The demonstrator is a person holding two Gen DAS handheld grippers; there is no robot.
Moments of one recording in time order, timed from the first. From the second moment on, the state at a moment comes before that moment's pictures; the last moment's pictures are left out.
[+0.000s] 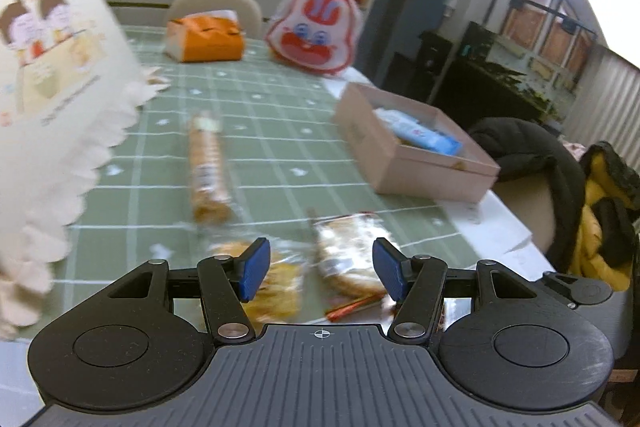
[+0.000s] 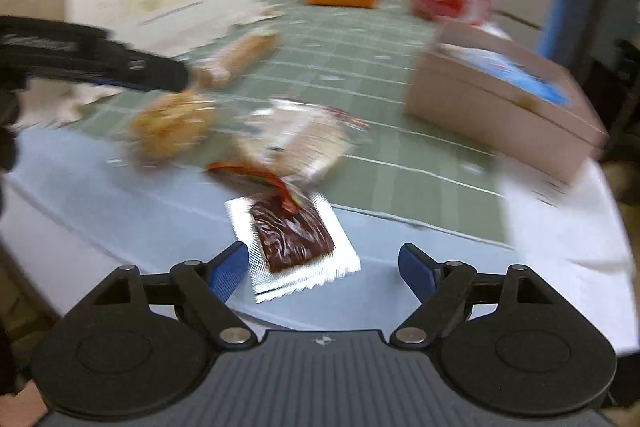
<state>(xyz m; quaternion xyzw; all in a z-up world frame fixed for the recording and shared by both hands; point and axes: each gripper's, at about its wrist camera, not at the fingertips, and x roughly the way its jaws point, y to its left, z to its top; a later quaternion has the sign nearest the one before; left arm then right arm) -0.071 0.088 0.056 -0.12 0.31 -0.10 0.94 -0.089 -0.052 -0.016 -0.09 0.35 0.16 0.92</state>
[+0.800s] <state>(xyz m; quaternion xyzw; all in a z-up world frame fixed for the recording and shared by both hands) -0.095 0.121 0.045 -0.13 0.30 0.00 0.94 -0.020 -0.006 -0.015 -0.02 0.36 0.19 0.91</state>
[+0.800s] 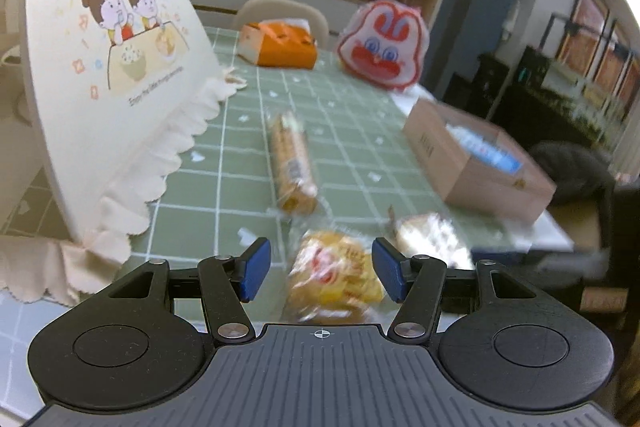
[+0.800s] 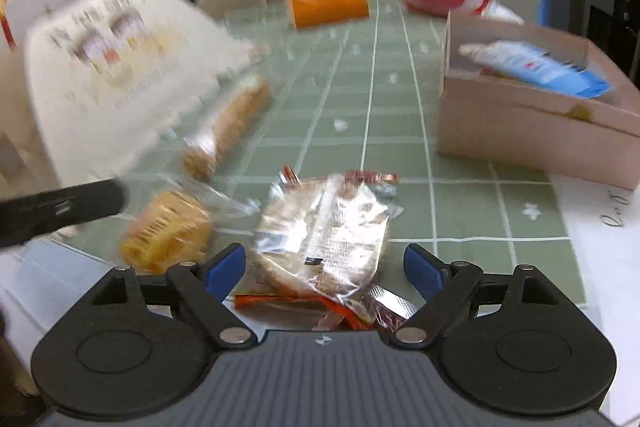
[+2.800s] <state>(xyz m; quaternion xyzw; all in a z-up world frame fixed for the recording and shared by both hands) -0.072 0.091 0.014 -0.06 0.30 -0.05 0.95 -0.065 -0.118 -0.010 0.04 0.28 0.07 0.96</state>
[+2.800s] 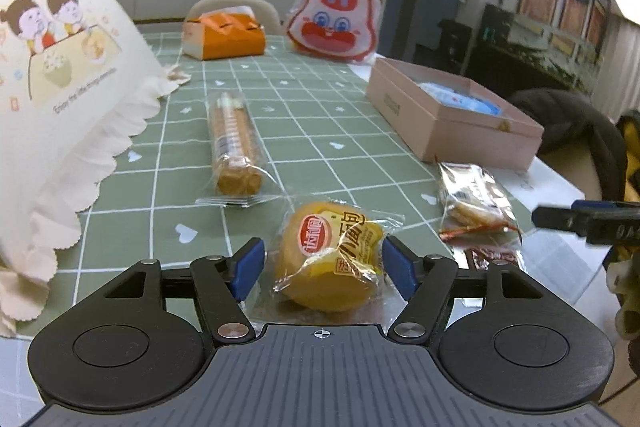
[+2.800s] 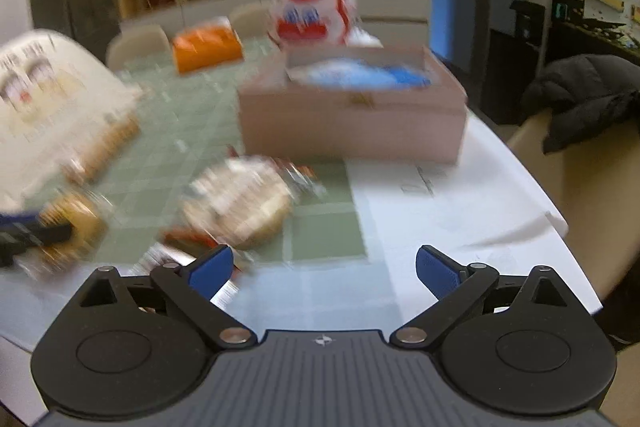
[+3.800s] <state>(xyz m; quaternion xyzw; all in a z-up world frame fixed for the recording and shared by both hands) -0.073 0.071 0.019 -0.04 0.31 -0.07 0.95 -0.050 -0.107 -0.006 0.00 0.34 0.08 0.93</state>
